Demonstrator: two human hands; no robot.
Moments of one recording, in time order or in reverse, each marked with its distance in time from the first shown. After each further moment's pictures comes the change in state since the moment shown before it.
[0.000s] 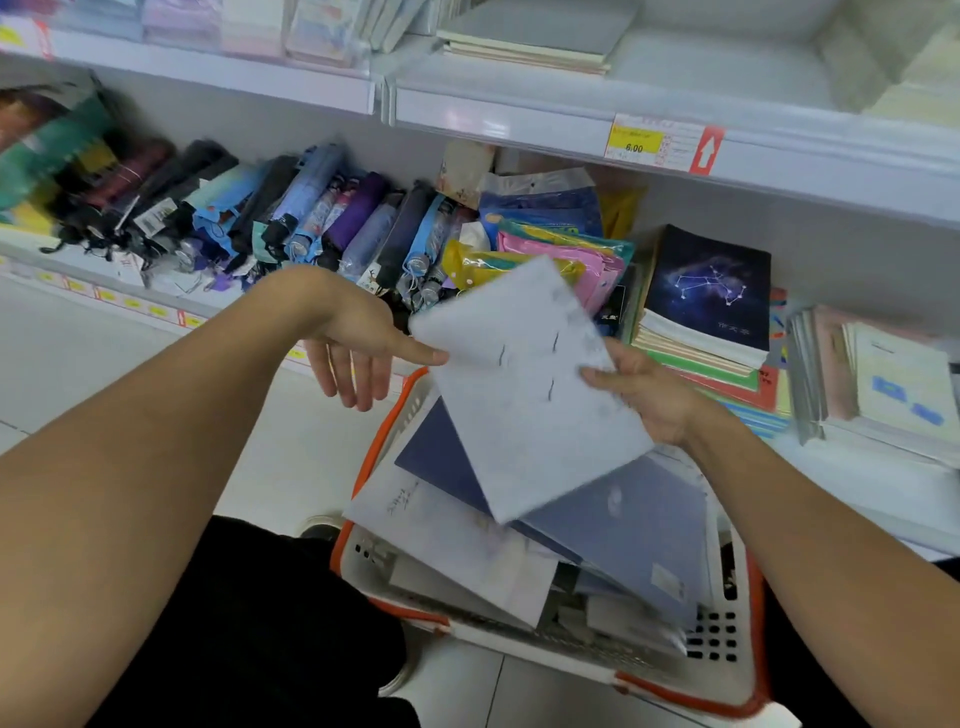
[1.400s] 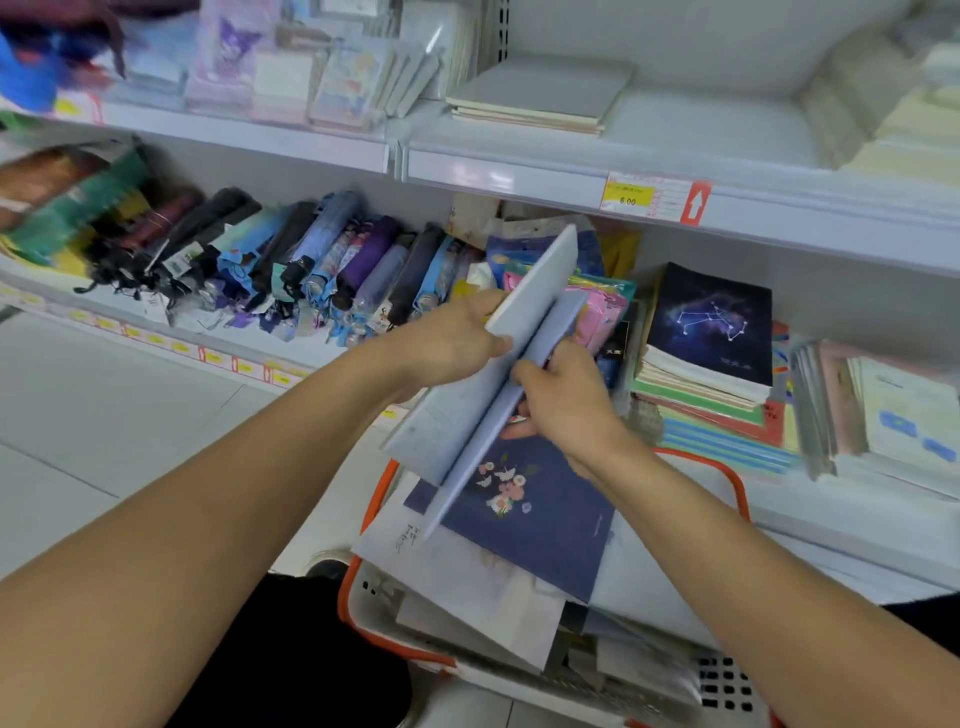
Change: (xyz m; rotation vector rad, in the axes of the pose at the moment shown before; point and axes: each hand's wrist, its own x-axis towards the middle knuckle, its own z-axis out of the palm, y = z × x) left_hand -0.013 0.058 0.029 -0.477 0.542 0.603; right_hand -0.026 -0.057 0.139 -0.367 0.348 -0.201
